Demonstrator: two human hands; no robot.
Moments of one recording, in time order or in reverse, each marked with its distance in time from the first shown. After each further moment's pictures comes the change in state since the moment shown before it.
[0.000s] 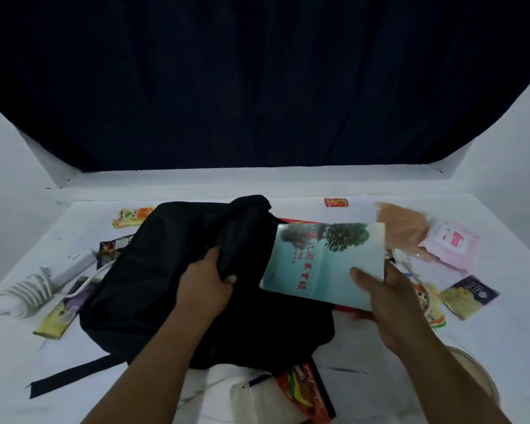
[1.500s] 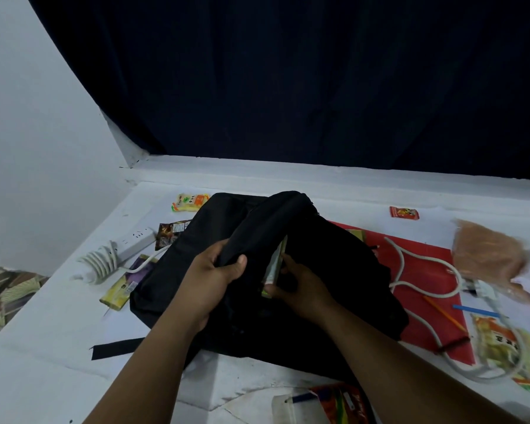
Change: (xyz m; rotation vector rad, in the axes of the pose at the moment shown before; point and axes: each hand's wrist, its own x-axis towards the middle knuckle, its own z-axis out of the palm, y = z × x) left_hand -0.016 -0.038 -0.062 -0.976 -0.053 -0.146; right_hand 0.045 0.066 0.179 -0.741 -0.685 -0.219
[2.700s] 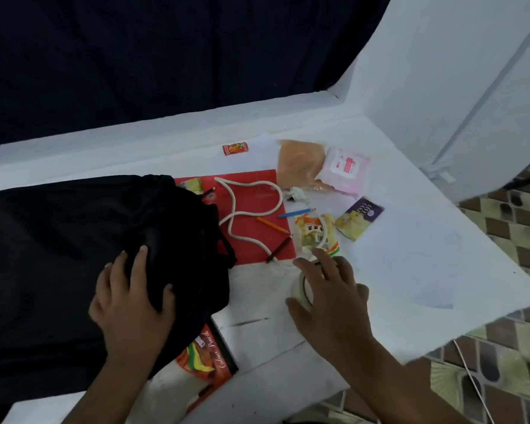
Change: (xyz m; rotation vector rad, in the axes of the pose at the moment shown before) left_hand -0.031 -0.116 0.140 1.115 0.177 0.476; right_hand -0.254 0.106 -0.112 -0.572 0.485 0.425
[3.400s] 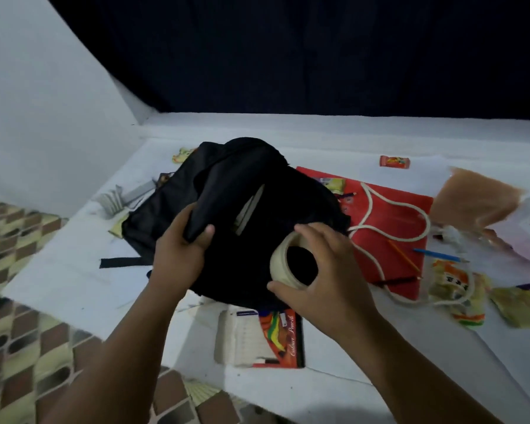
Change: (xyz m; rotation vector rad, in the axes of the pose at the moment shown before) left_hand -0.011 -0.017 -0.123 -0.519 0.164 -0.538; right_hand 0.042 -0.114 0.004 0.535 -0.079 -0.742
